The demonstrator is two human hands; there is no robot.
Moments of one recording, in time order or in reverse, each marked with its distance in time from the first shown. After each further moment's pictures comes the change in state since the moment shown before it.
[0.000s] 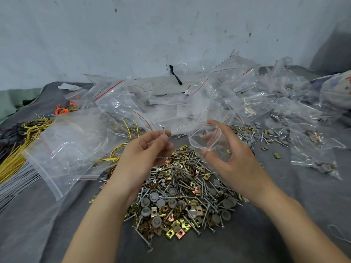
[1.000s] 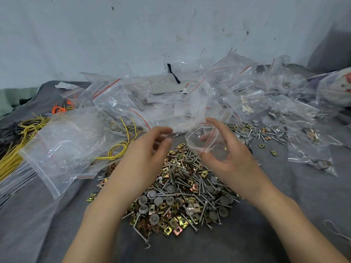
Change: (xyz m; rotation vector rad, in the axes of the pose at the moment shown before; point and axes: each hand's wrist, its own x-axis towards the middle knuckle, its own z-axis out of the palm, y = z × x) left_hand -0.008 0.008 0.003 0.735 0.001 0.341; right_hand -0.006 -0.007 0.000 0.018 0.004 0.006
